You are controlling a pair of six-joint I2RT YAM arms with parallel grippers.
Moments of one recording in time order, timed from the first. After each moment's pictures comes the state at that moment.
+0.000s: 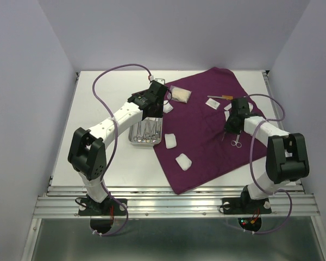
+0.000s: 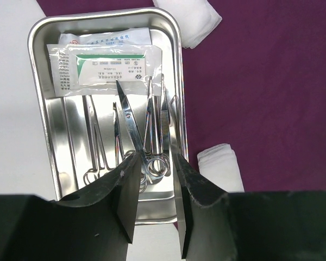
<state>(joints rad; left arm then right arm) -0.64 1.74 1.49 -0.65 -0.30 -0.39 0.11 1.61 0.95 -0.37 0.18 0.59</state>
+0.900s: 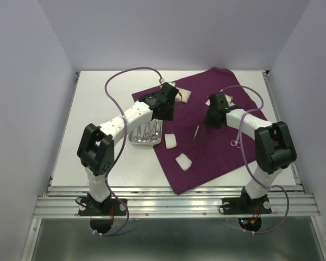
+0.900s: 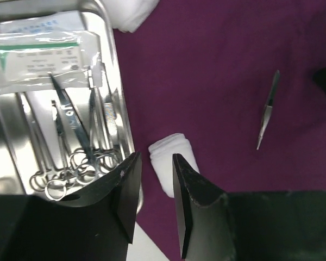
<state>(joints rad) -0.70 1.82 1.57 -0.68 -0.23 -0.46 0.35 1.76 1.14 -0.38 0.21 0.64</state>
